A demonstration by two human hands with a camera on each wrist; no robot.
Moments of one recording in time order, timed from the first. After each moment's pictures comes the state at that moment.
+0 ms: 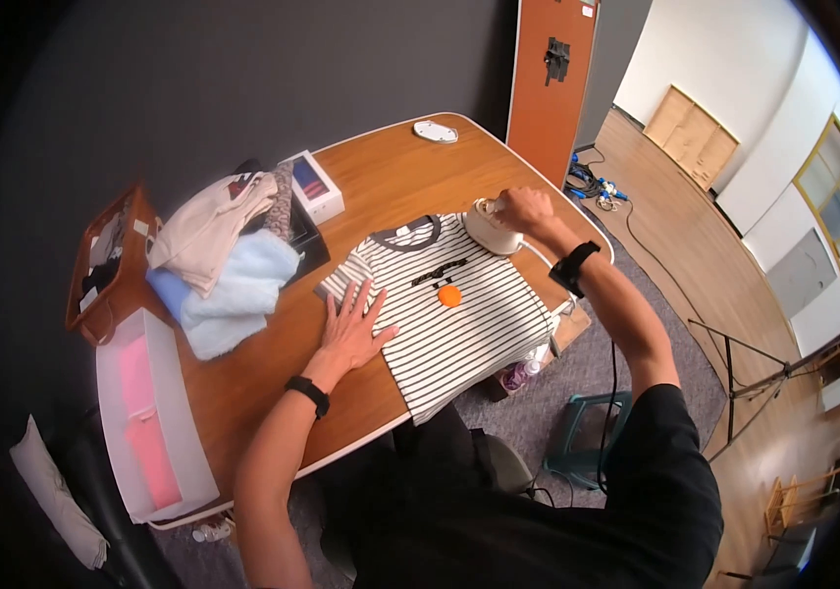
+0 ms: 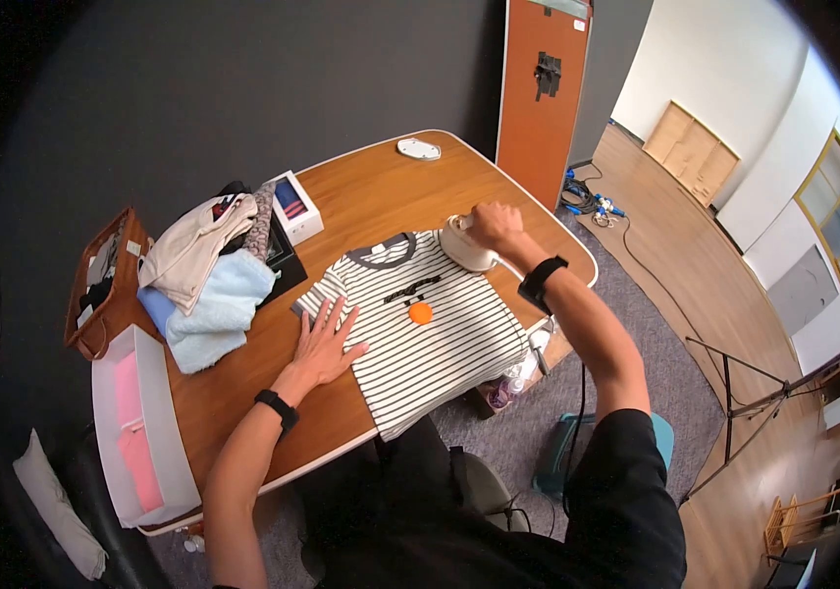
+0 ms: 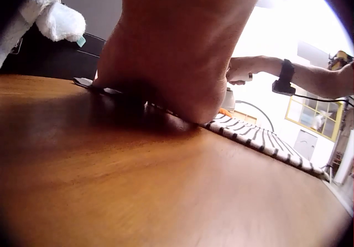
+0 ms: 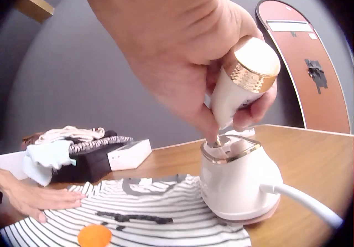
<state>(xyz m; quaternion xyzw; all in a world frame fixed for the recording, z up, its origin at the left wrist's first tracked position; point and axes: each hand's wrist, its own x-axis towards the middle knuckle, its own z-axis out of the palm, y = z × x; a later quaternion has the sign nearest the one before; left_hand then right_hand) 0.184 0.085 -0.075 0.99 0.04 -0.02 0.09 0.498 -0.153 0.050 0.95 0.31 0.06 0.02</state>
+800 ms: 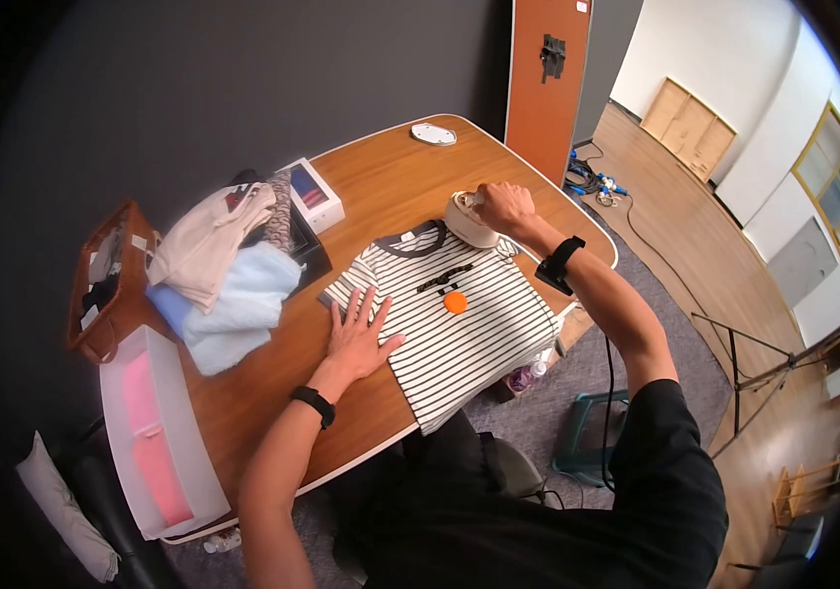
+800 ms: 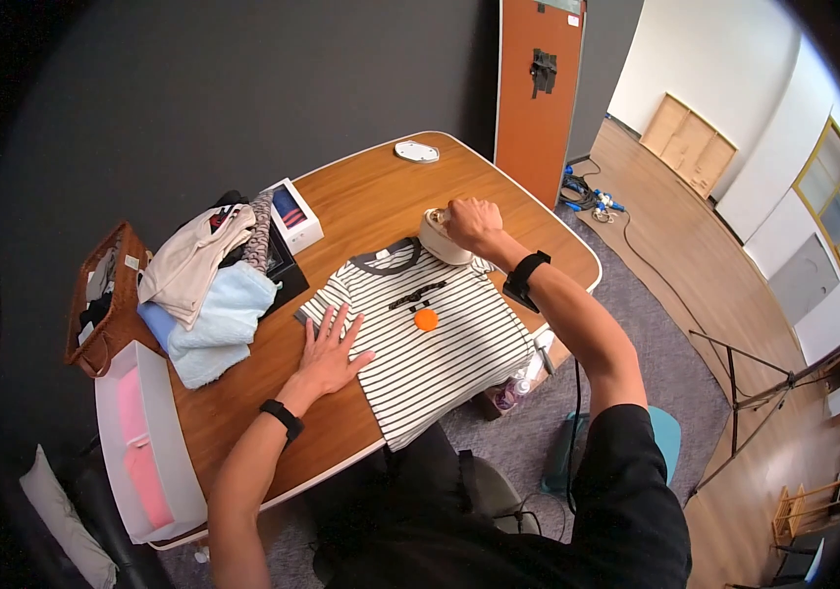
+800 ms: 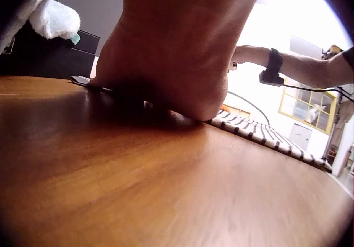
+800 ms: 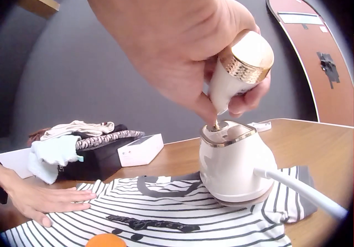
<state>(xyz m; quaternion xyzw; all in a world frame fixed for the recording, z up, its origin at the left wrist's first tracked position) 0.187 0.088 -0.082 1.00 0.03 0.01 0.08 0.481 -0.114 0.056 0.94 0.33 0.07 -0.04</state>
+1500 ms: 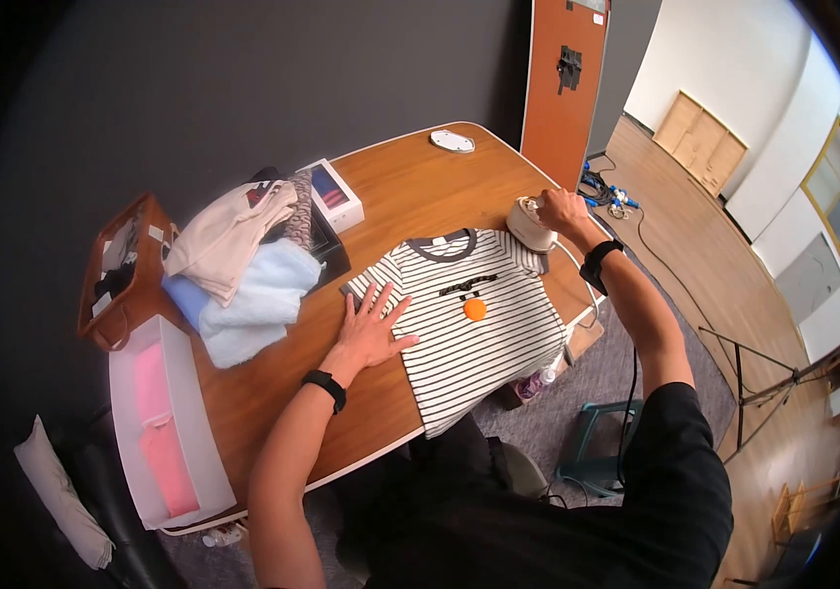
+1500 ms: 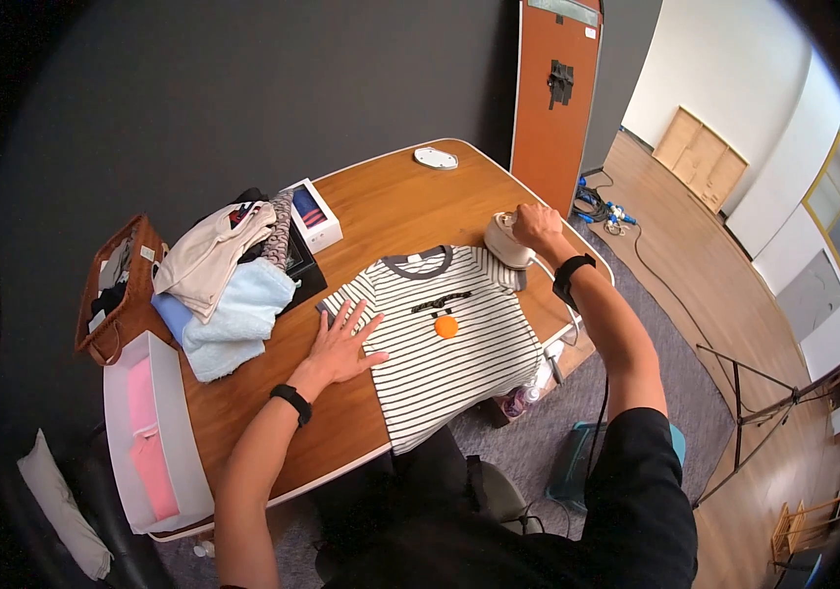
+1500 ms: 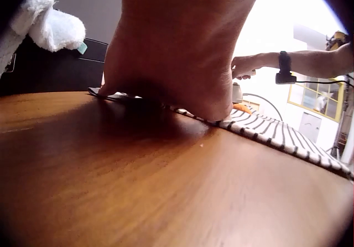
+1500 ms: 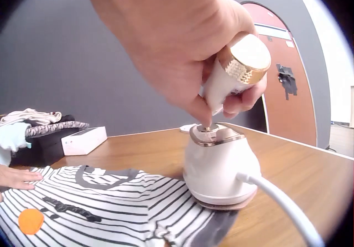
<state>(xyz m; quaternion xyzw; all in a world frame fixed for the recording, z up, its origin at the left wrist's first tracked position) 0.196 0.105 -0.067 1.00 0.02 -0.04 0.08 0.562 -0.175 0.031 0.96 0.26 0.11 0.05</state>
